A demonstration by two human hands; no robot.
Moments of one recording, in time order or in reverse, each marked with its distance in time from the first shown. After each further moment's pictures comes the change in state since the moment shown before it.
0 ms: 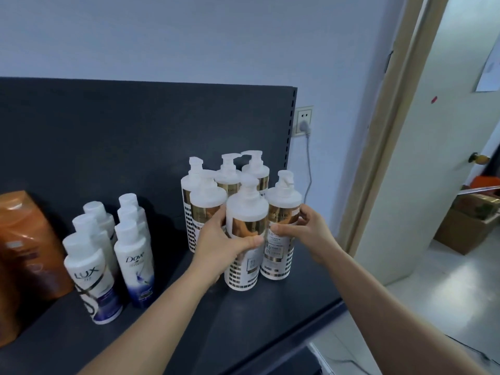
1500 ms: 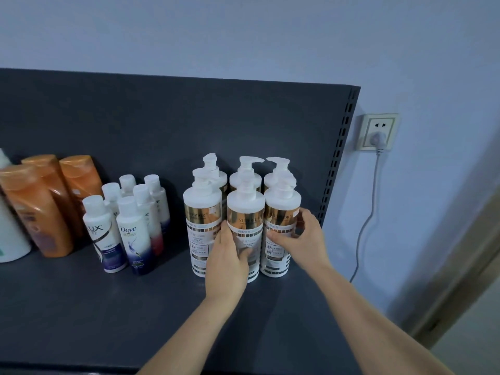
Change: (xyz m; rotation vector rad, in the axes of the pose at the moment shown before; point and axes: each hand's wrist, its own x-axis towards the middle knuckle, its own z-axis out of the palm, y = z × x) left_hand 0.033 -0.048 0.105 0.629 0.655 -0.156; right_hand 0.102 0.038 -0.010 -0.167 -0.269 -0.217
